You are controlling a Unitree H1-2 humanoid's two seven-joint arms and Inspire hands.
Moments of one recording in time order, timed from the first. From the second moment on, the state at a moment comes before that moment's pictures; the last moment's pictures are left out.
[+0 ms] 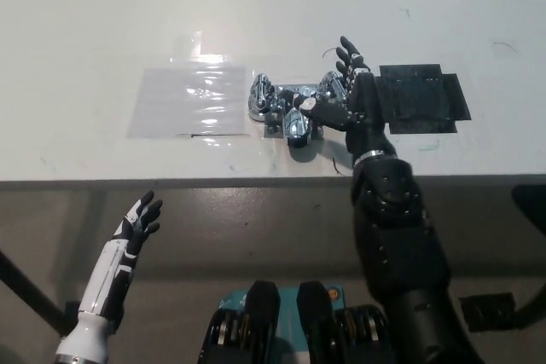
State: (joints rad) left_arm -0.01 0.17 0.00 -0.02 0.03 -0.20 -0.08; right_arm -0.76 0.21 -0.14 0.60 -0.07 0.03 -0.19
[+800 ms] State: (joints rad) left_arm -0.02 0.17 0.00 -0.04 0.03 -0.20 -0.09; right_arm -0.75 0.31 -0.09 0.25 -0.17 -0.06 -0.49
